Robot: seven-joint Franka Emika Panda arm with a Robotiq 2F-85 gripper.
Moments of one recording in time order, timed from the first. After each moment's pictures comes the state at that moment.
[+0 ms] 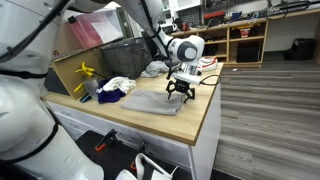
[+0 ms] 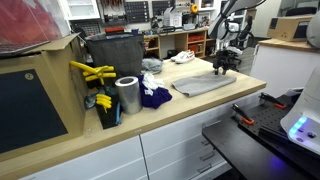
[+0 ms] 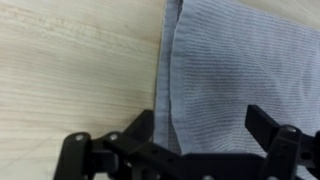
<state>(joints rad) -0.35 0.68 0.02 -1.80 0.17 2.02 -0.64</state>
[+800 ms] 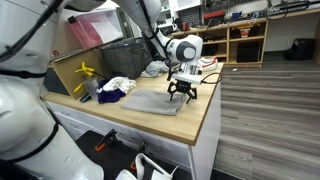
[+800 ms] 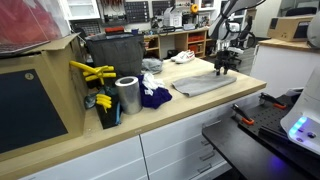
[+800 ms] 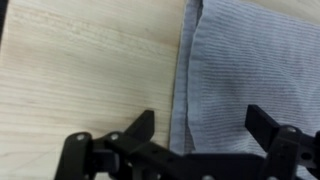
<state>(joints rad) -0.33 0.66 0.00 -1.85 0.13 2.09 -0.64</state>
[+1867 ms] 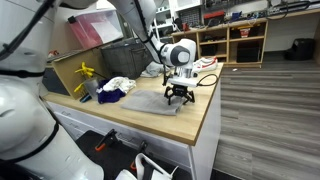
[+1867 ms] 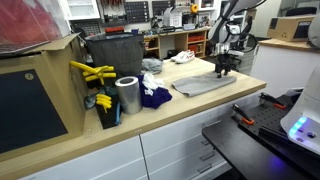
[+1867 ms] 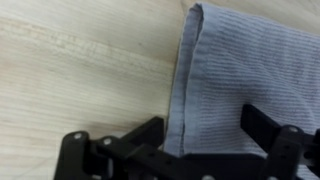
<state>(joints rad) -0.30 0.63 -0.01 -1.95 0.08 2.19 -0.62</state>
